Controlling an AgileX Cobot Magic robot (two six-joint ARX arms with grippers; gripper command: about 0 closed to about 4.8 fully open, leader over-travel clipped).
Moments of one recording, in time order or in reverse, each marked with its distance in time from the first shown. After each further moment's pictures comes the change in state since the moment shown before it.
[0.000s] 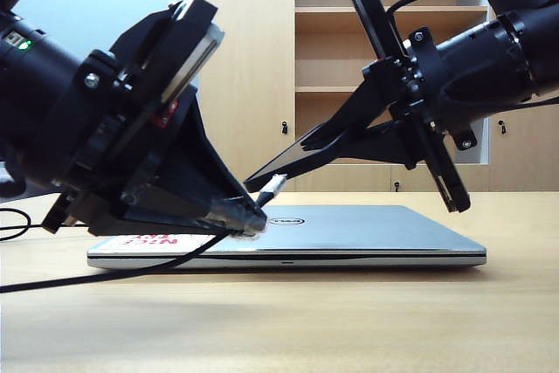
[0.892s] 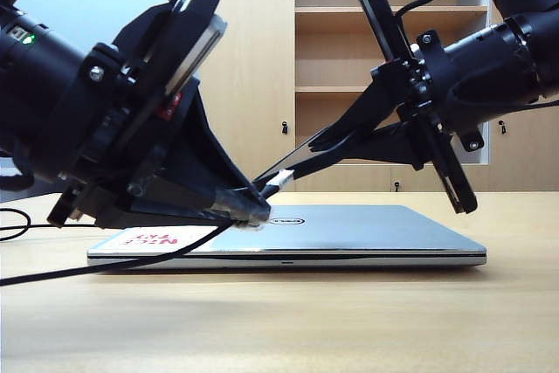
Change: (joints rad) left arm 0.000 0.000 0.001 0.019 -0.001 0.000; right arm -0.032 0.000 0.000 -0.007 -0.027 0.001
